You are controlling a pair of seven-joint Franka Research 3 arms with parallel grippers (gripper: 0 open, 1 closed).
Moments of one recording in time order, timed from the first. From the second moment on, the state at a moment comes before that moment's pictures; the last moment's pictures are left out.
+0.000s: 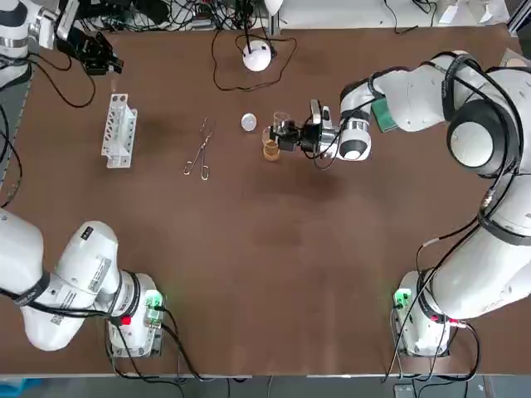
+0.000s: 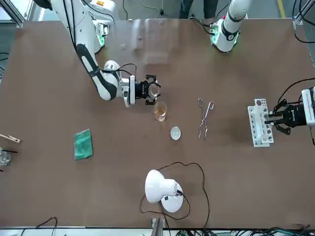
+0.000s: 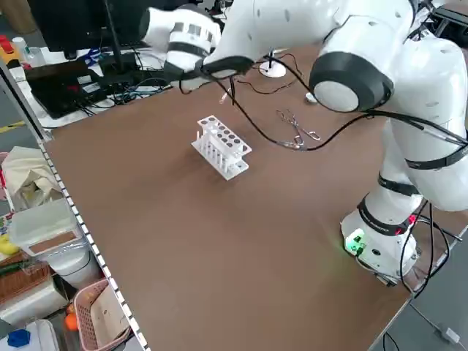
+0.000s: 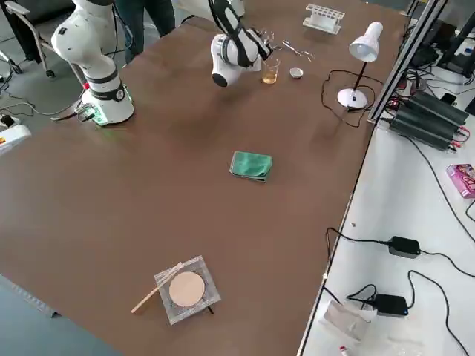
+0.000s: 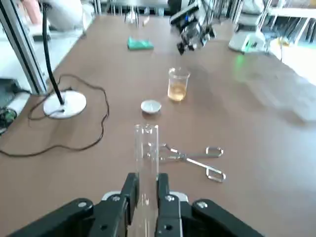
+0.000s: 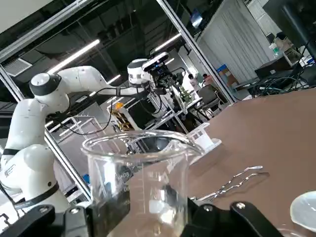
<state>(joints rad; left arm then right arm) 1.14 0.64 -0.89 -1.64 -0.48 1.63 2.00 0.26 0.52 0.39 -2.22 2.22 1.92 -2.33</state>
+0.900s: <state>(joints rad) 1.24 0.86 -0.81 -1.59 -0.60 1.49 2.15 0.39 0.53 0.40 -2.18 2.51 2.01 -2.17</state>
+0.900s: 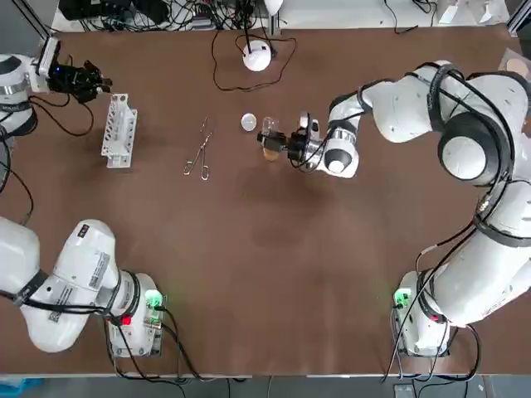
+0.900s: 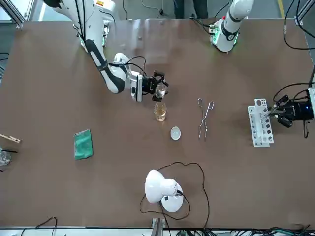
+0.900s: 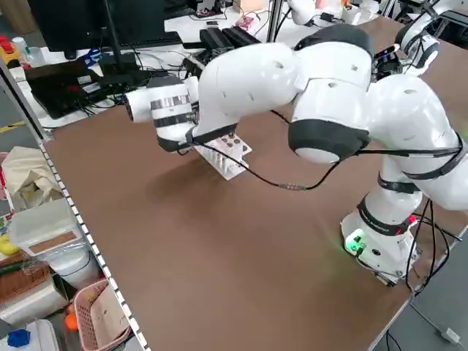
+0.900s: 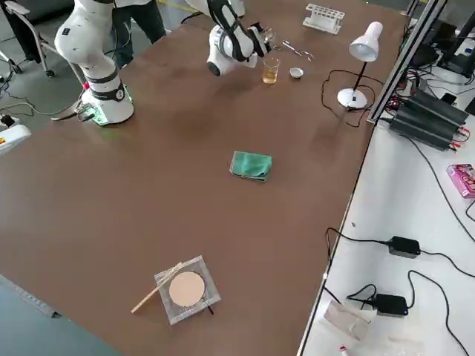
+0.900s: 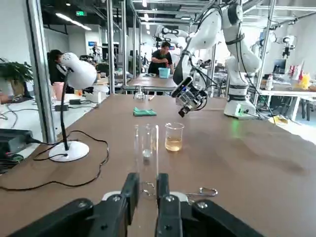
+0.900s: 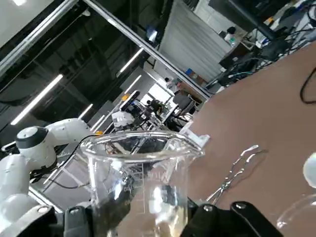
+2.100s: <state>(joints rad) 1.23 0.91 -0.77 -1.62 -0.71 1.45 2.21 0.44 0.56 0.40 -2.14 2.55 2.09 -1.92</state>
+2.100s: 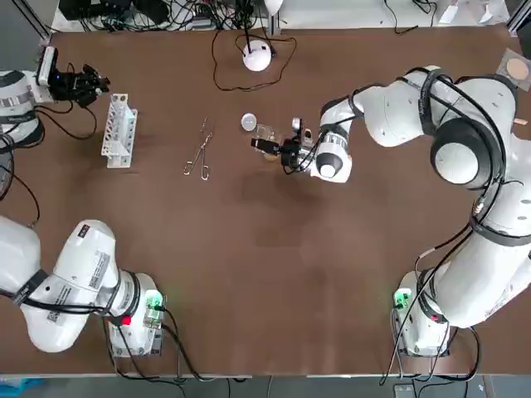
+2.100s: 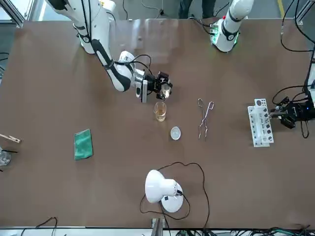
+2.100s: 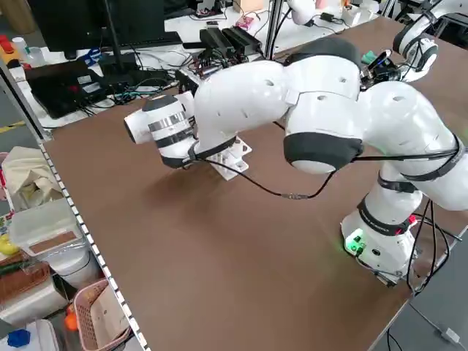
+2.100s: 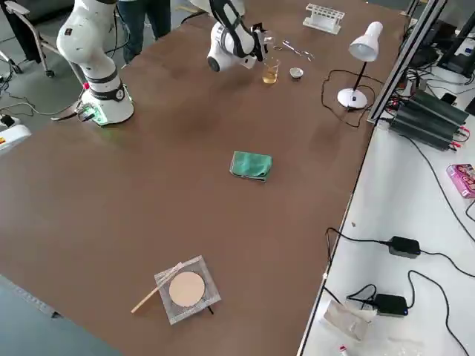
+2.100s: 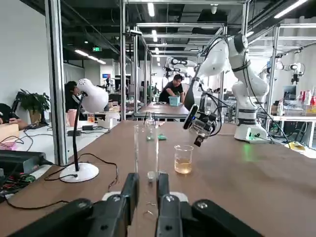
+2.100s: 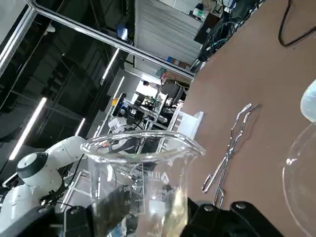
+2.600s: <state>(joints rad) 1.25 0.91 -0.74 -1.63 -0.71 1.45 2.22 0.44 0.56 0.40 -2.13 2.55 2.09 -1.84</state>
